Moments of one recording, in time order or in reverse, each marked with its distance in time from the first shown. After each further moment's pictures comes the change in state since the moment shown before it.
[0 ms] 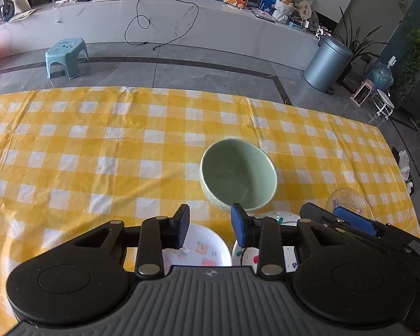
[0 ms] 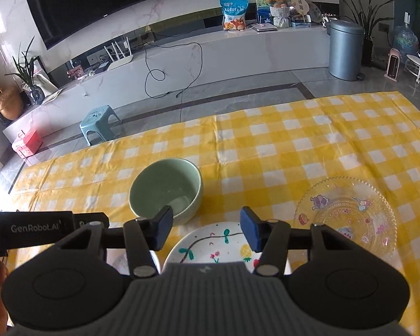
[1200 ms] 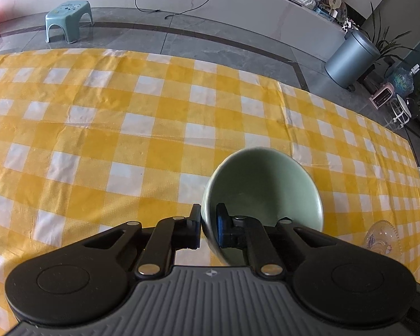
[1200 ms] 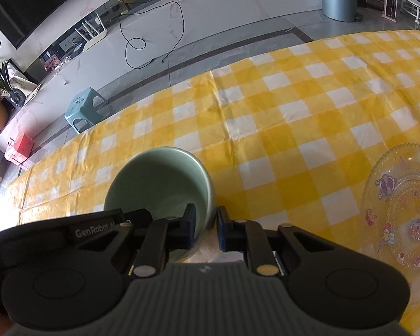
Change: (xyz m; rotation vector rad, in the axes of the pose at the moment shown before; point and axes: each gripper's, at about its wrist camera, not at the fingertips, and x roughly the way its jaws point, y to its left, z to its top) left arm 0.094 0.008 0.022 -0.109 0.101 0.012; right arm 0.108 0.003 0.017 0.166 0.178 0.017
